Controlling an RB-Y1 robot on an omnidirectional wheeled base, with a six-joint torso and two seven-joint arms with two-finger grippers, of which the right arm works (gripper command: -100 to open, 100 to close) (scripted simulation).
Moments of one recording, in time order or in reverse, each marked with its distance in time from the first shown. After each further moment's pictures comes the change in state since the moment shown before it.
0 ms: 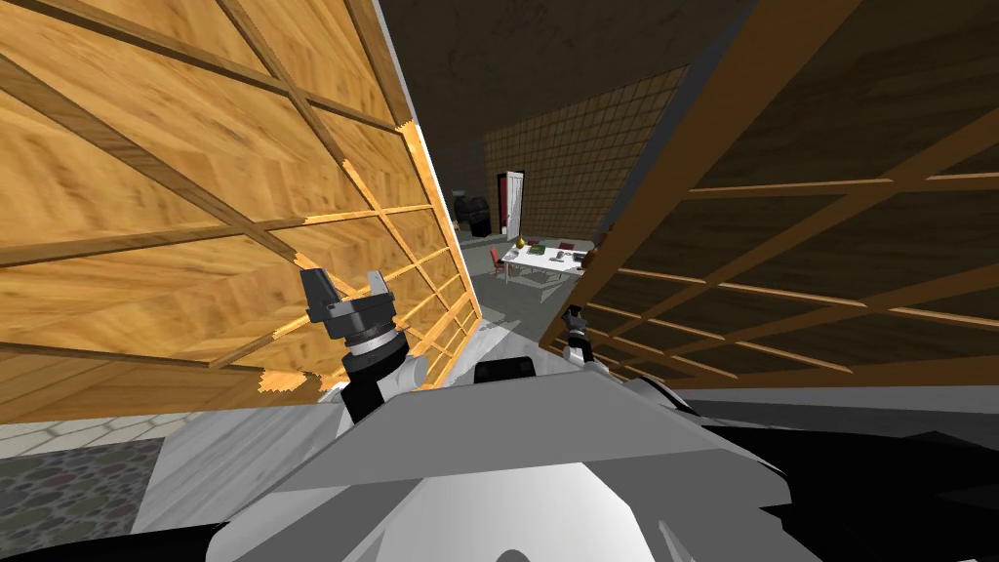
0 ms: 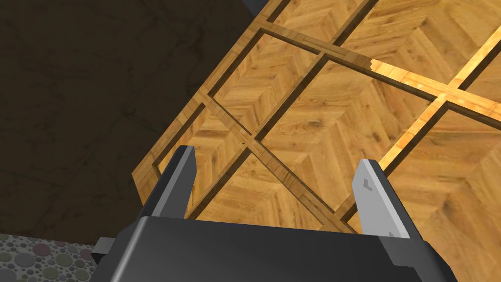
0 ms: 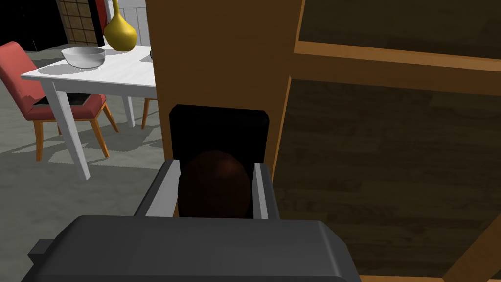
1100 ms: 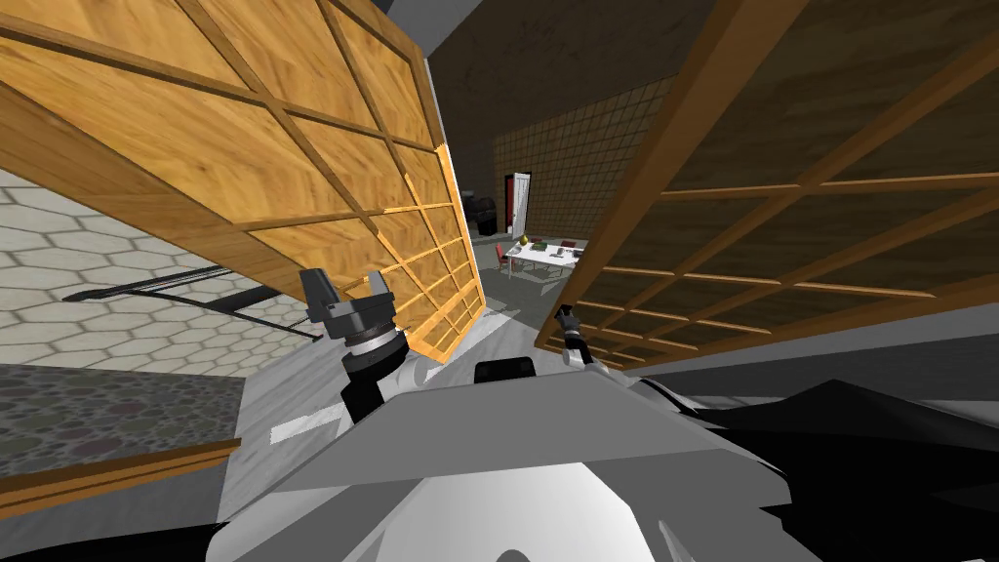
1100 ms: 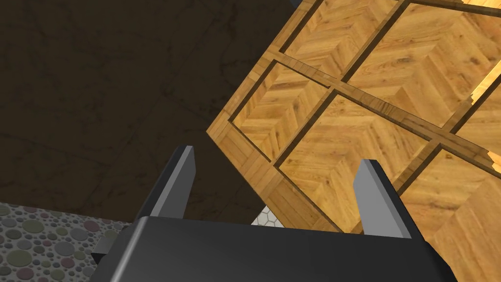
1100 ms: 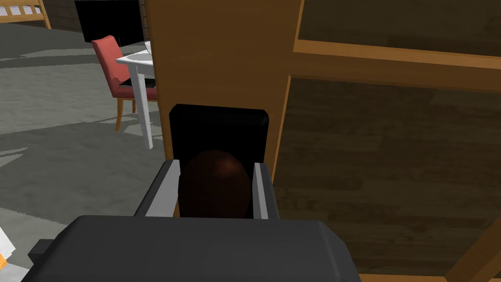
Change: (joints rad) arm 0.031 -0.025 0.108 -0.068 0.059 0.018 -0.060
